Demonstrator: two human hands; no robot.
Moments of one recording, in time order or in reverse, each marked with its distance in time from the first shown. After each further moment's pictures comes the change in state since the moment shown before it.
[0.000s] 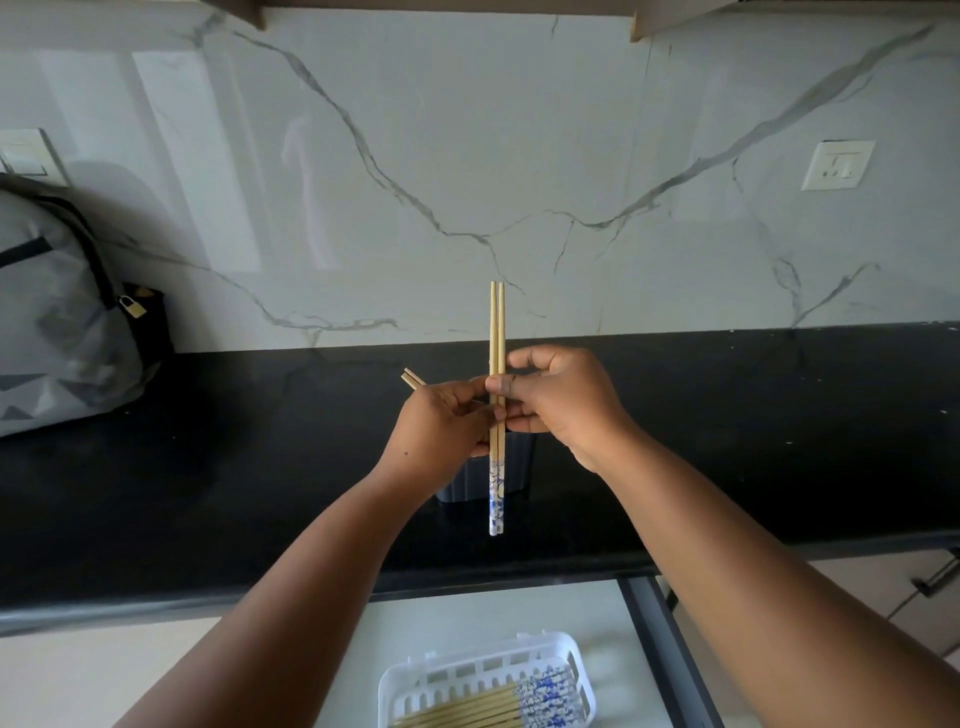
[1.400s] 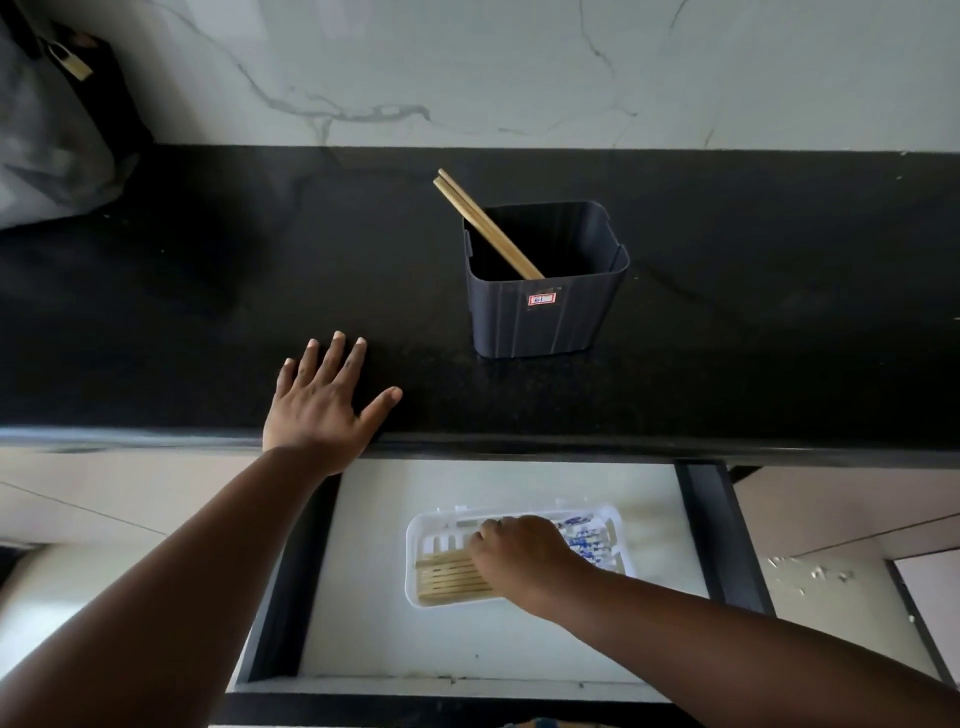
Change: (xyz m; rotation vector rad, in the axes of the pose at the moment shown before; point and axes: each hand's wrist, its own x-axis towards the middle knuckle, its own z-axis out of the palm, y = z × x) left_hand -0.058 -0.226 -0.102 1.240 0.041 -0.307; right_hand -0.089 0.282 0.070 -1.490 -1.017 -0.267
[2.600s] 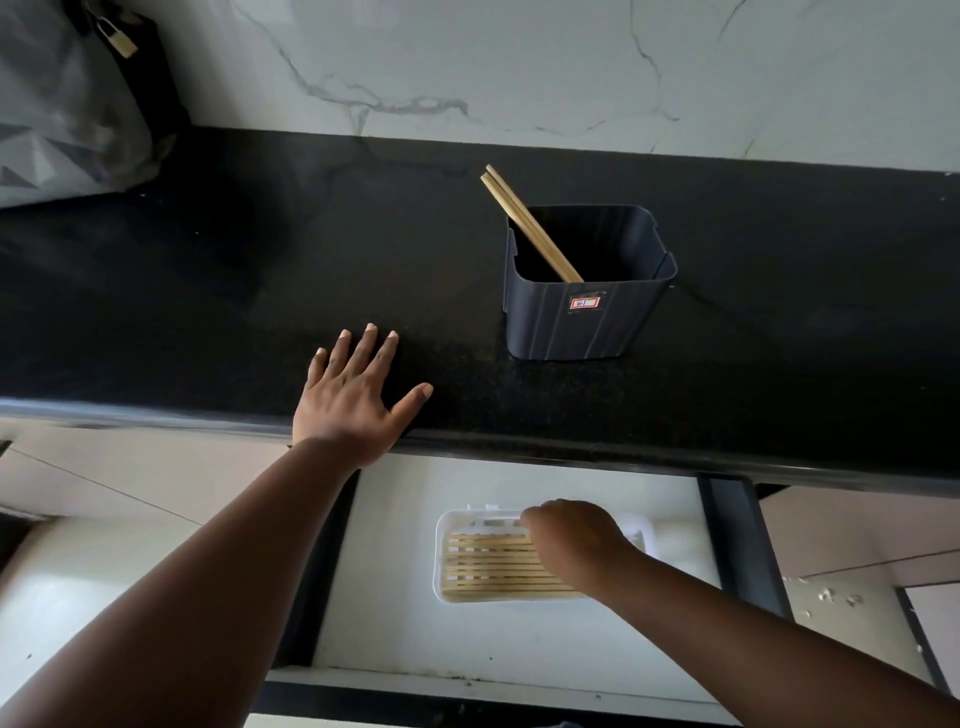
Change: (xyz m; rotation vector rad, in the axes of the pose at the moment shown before) left_hand 0.001 -0.007 0.005 -0.017 0.018 0.003; right_hand 0.000 0.031 -0.005 0.194 -0.053 0.264
